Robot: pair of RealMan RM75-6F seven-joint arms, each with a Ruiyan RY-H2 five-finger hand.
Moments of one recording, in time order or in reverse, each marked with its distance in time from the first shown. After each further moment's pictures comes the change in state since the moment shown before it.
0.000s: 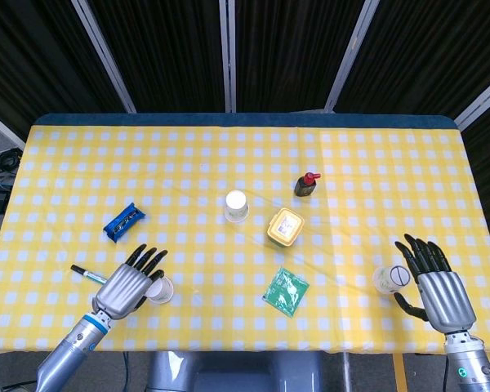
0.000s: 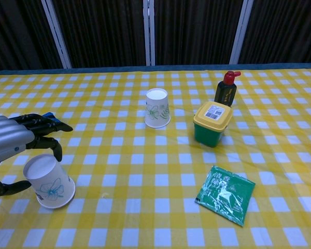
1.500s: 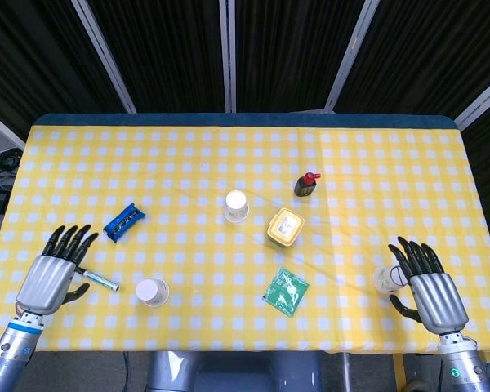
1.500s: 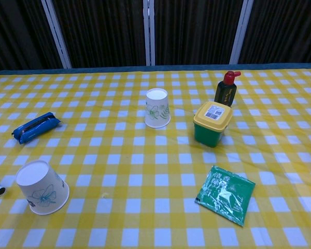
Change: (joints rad) left arm 0.170 0.128 0.011 0.144 0.131 0.317 -0.358; right arm 0.003 -0.027 -0.008 0.004 -0.006 -0.005 -0.057
